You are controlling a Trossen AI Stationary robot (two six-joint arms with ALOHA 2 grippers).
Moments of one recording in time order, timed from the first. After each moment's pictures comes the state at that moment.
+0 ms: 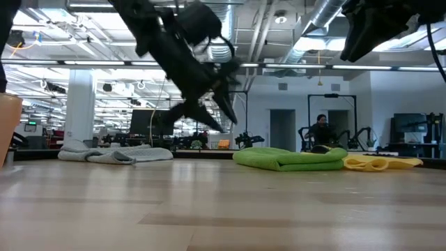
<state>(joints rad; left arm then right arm) 0.09 1.77 1.04 -0.06 -0.14 -1.03 0.40 1.19 1.05 -1.09 0.58 0.18</state>
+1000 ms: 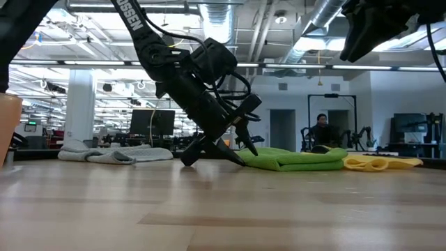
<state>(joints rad) 0.14 2.06 1.07 0.27 -0.14 -1.15 0.40 1.19 1.05 -1.09 0.58 0.18</state>
